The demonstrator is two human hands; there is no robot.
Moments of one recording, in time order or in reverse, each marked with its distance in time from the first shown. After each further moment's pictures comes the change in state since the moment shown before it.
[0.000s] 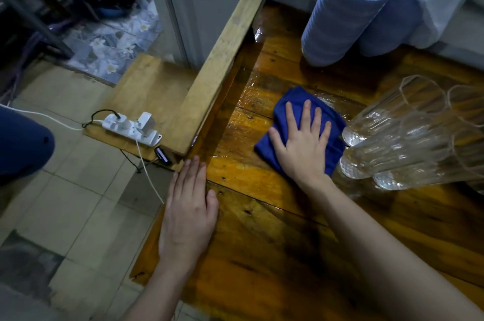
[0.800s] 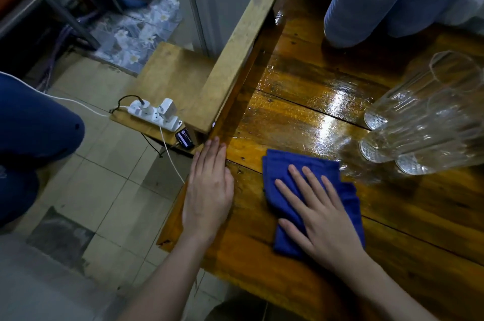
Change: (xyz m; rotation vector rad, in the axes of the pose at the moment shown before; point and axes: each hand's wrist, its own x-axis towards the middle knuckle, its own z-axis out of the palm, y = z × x) left_hand -0.002 0.003 -0.005 -0.003 0.014 -0.007; right_hand -0.159 0.034 -0.001 -0.082 -0.173 -0.535
